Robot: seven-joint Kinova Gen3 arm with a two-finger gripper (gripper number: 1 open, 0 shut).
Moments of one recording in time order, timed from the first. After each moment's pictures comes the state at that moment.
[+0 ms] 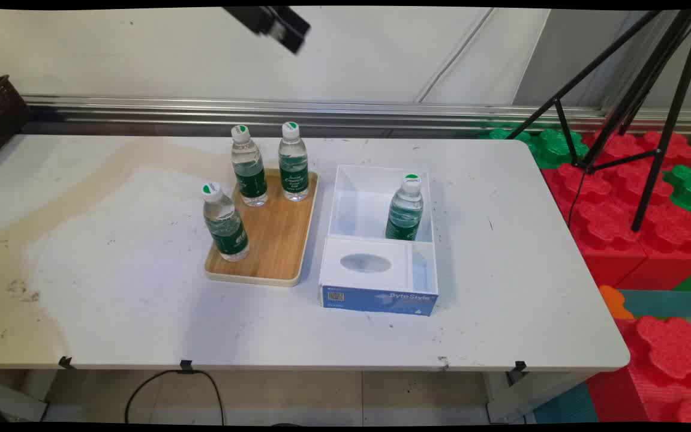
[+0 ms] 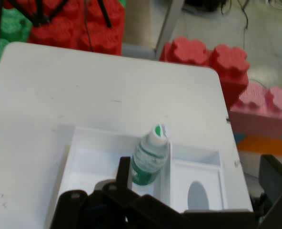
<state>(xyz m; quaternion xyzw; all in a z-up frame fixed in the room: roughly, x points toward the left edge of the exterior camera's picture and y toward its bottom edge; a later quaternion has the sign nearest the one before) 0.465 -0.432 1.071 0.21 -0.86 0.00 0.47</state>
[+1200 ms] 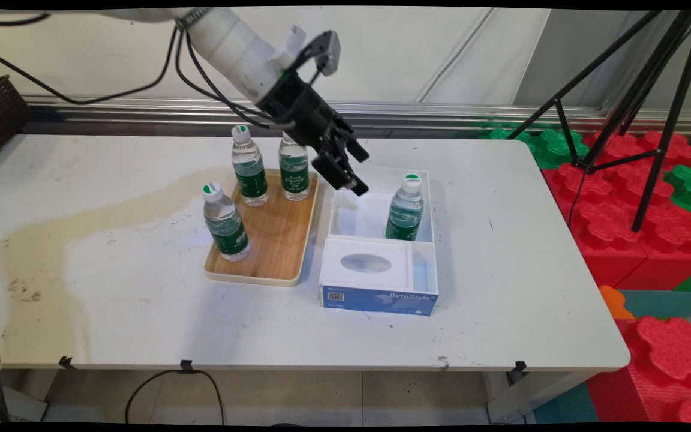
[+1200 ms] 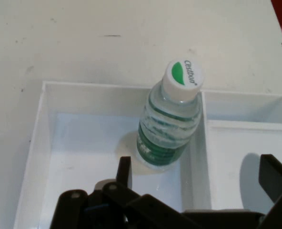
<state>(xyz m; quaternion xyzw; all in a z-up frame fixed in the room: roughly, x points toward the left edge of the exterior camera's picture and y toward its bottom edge) 0.334 -0.442 0.904 0.16 -0.91 0.03 0.39</state>
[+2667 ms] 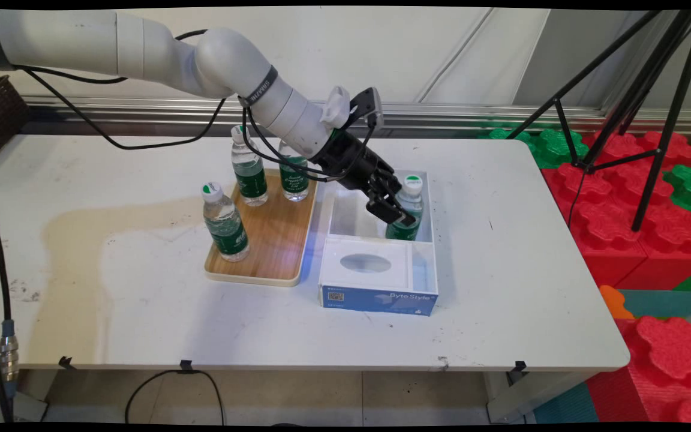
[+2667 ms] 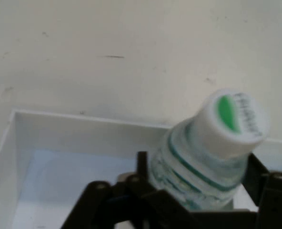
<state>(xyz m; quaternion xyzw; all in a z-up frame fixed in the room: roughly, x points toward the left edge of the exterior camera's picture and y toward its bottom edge) 0.272 -0.452 0.820 0.19 -0.88 0.04 0.43</state>
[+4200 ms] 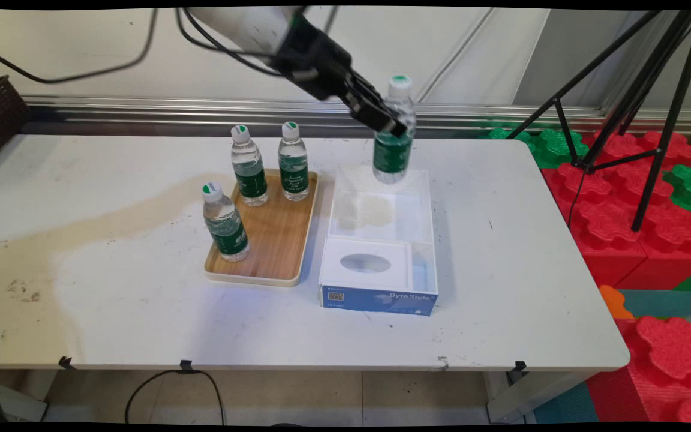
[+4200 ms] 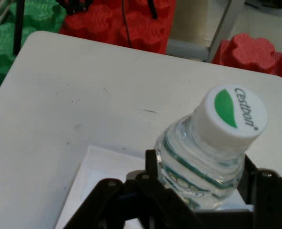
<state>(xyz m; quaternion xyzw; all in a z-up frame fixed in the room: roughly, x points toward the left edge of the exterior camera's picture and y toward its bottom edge) 0.319 -0.432 0.967 0.26 -0.85 0.07 0.45</state>
